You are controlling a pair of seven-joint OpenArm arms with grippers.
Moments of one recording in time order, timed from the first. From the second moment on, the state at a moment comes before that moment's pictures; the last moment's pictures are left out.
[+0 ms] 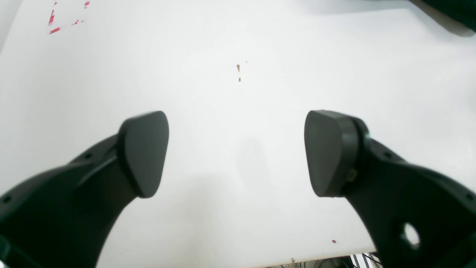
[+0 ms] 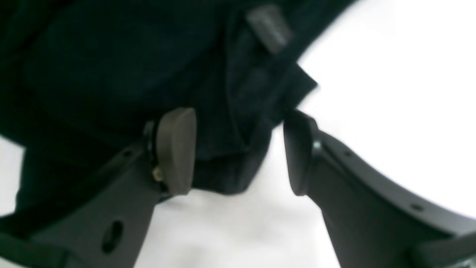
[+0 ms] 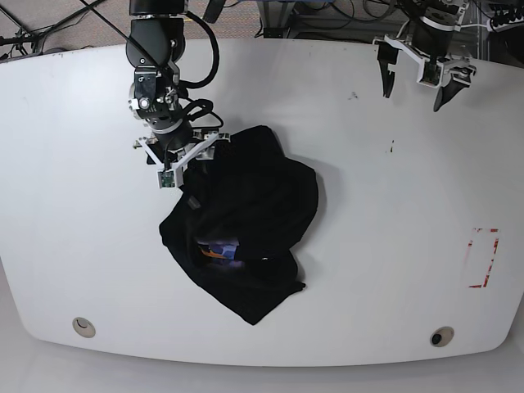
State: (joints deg) left arm 48.4 -18.3 -7.4 114.3 -4.0 -4.8 4.5; right arm -9.8 0.3 4.1 96.3 8.3 10.0 -38.7
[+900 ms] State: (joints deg) left arm 48.4 -18.3 -7.3 114.2 -4.0 -4.8 4.5; right arm -6.1 -1.2 3.7 91.6 17.4 10.0 -38.8
